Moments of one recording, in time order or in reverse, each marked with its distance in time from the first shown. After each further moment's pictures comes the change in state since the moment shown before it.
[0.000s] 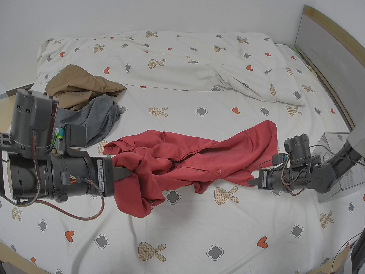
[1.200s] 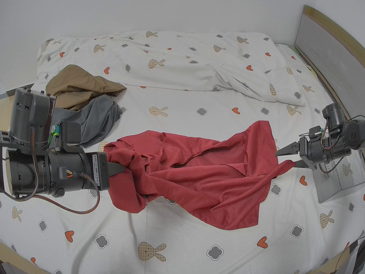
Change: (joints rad) left arm 0.047 0.000 -0.001 -0.001 0.000 0.001; right arm -0.306 -0.189 -0.281 0.596 0.262 -0.037
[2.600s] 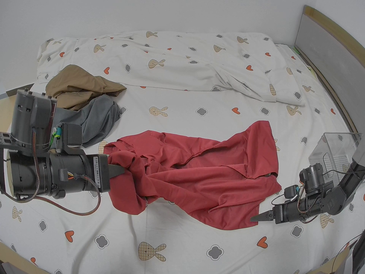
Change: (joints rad) left arm -0.001 0.002 0.008 -0.003 0.000 0.003; right arm 0.200 0.150 0.620 -0.665 -0.030 -0.111
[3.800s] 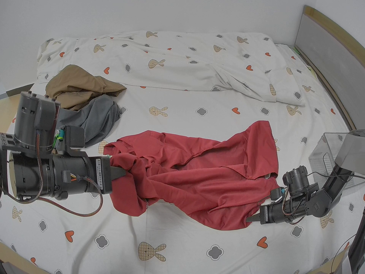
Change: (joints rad) left arm 0.000 0.013 0.005 -0.002 0.000 0.000; right arm 0.097 0.125 -0.083 -0.050 -0.066 0.097
